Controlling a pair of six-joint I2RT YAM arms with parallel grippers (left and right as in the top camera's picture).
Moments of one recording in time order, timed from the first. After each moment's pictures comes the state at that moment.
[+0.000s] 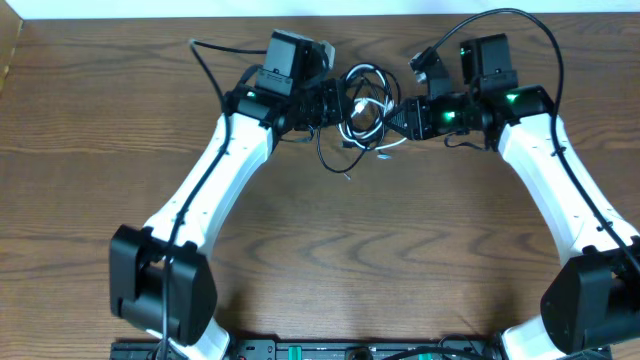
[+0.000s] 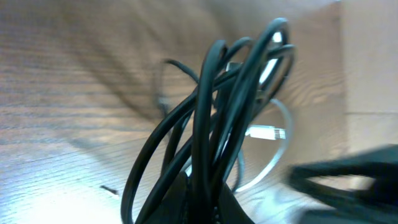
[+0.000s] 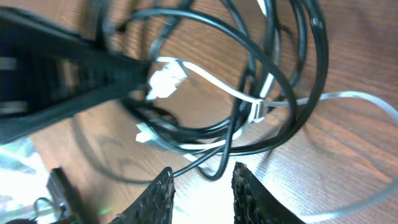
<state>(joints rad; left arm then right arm) -0.37 1.76 1.49 -0.58 0.47 -0.57 0.23 1.71 1.42 -0.71 -0.64 0.10</state>
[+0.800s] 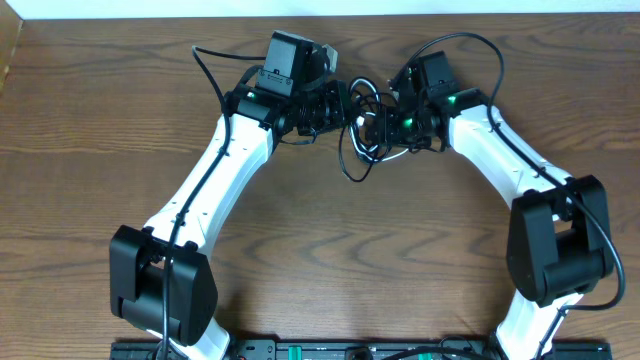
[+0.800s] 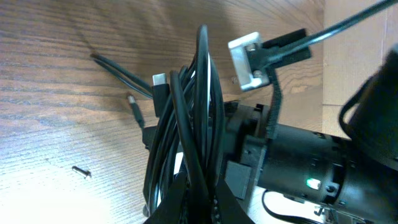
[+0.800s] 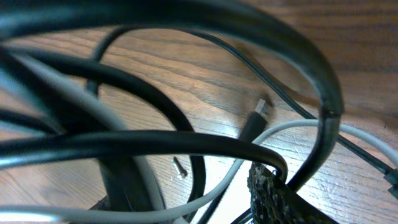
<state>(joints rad) -0.37 1.77 1.49 -0.60 0.55 -0.61 0.32 1.95 1.43 -0.61 -0.39 0.38</state>
